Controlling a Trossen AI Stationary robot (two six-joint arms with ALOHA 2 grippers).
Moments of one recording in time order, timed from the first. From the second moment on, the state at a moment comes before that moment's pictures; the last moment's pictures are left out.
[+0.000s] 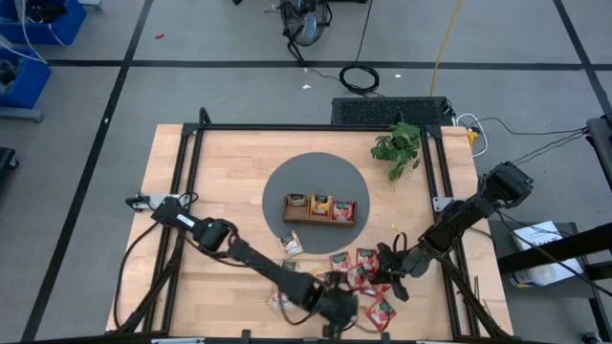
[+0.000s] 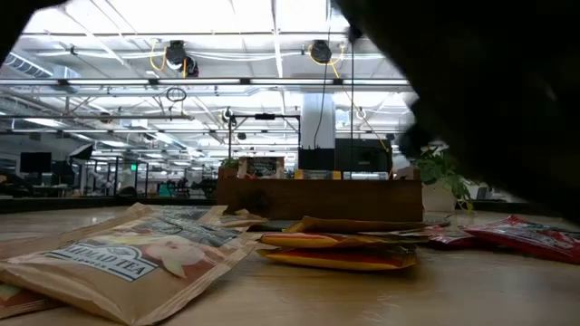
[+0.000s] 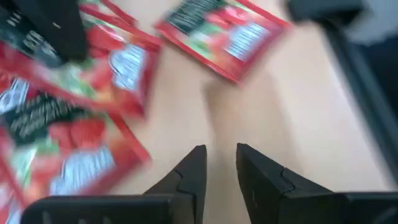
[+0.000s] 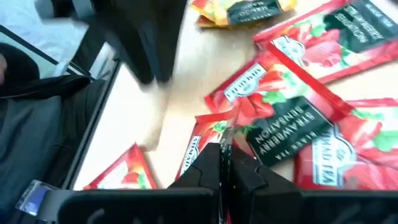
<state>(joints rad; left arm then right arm) -0.50 2.54 2.14 -0.48 -0.21 -0.23 0.73 1.53 0.27 0.69 0.18 0.73</state>
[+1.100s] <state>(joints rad) -0.57 2.19 2.14 -0.70 -0.37 0.10 0.57 1.29 0.65 -0.05 0.19 0.33</state>
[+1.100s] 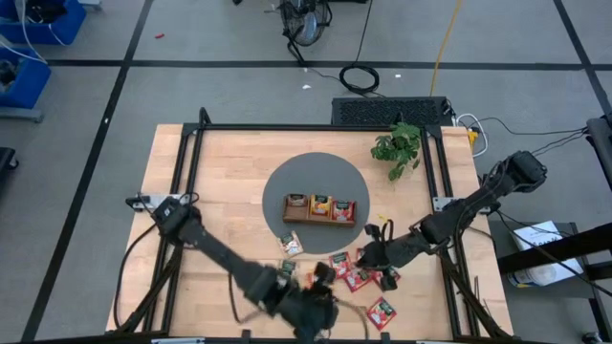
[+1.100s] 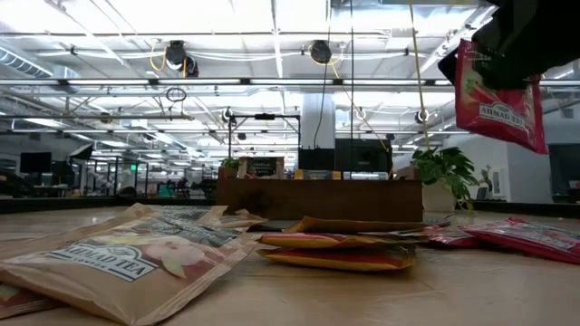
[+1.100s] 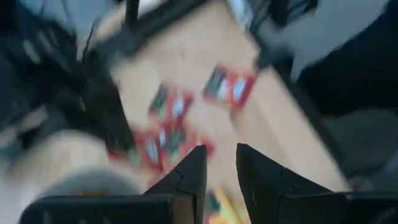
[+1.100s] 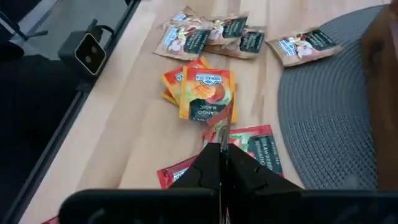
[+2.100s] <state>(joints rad) -0.46 1.41 0.39 1.08 -0.42 -0.09 0.57 1.25 0.53 0.08 0.24 0.24</state>
